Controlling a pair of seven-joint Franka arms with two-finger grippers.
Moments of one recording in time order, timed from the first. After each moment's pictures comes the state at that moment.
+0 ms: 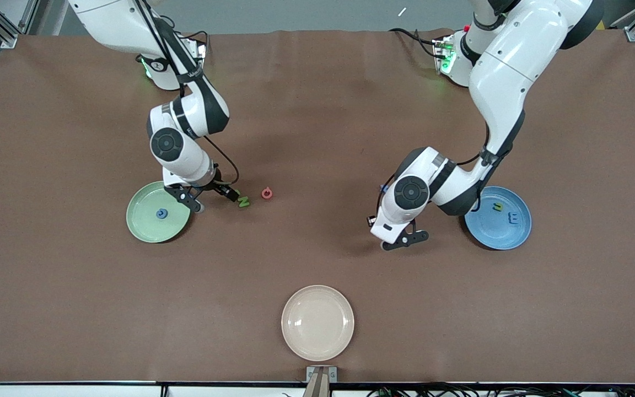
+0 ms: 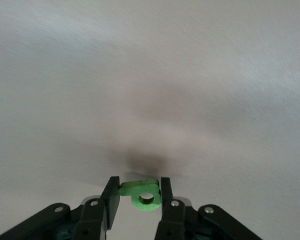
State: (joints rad) left arm -0.17 0.72 -0.39 -1.68 0.29 2.22 -0.94; right arm 0.46 0.33 -0.02 -2.25 0.14 2.51 0.94
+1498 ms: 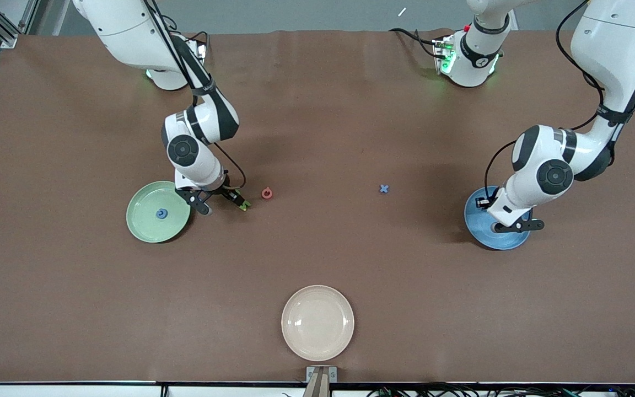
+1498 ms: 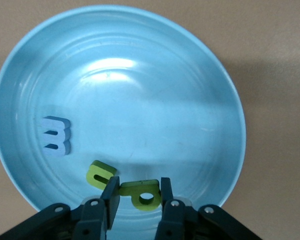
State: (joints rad) left arm 0.33 0.42 -0.40 -2.16 0.33 2.38 -0.36; right arm 0.52 0.43 -0.04 -2.24 0.14 2.62 1.03
